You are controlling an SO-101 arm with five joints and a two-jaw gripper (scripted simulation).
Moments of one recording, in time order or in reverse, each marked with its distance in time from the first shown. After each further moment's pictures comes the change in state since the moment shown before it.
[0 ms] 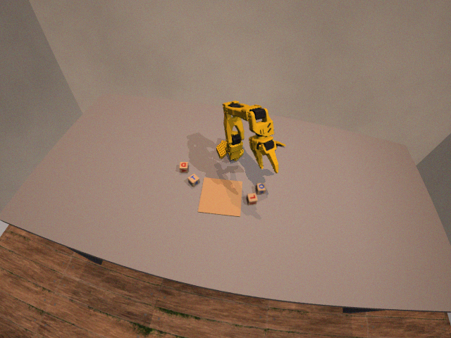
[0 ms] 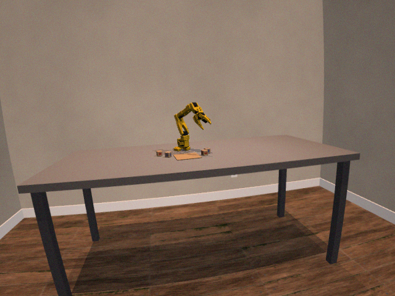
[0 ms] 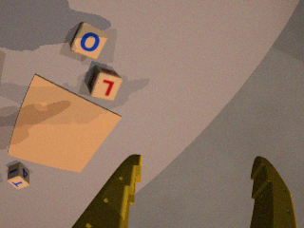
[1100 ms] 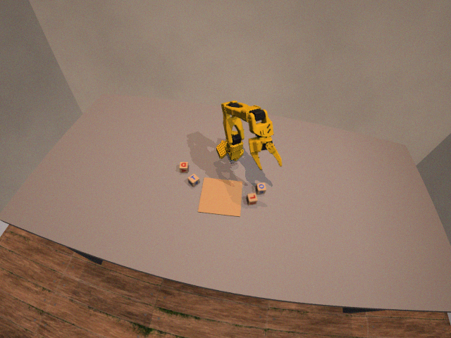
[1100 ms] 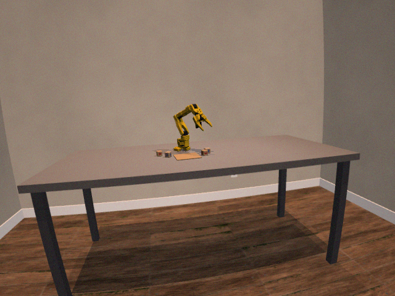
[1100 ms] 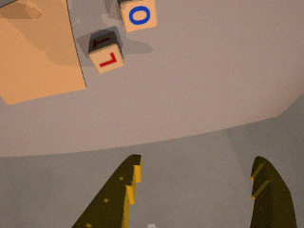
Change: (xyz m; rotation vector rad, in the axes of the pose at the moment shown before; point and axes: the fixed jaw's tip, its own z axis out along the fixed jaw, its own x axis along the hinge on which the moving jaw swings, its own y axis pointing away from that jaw) arm -0.003 0.005 0.006 0.009 -0.014 -0.847
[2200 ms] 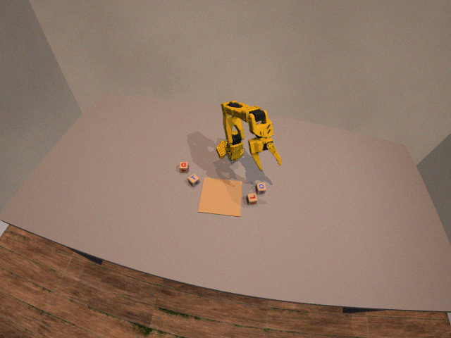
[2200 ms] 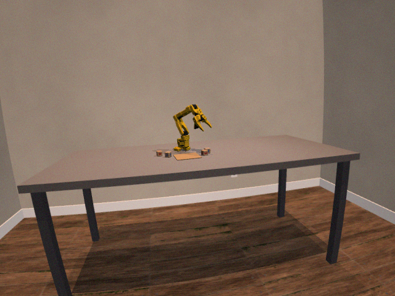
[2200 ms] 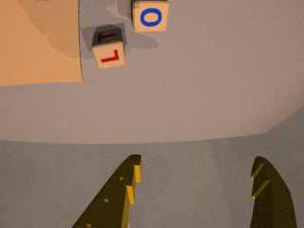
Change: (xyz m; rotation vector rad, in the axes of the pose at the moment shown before) arm -0.002 0.000 0.002 0.000 -0.007 -0.162
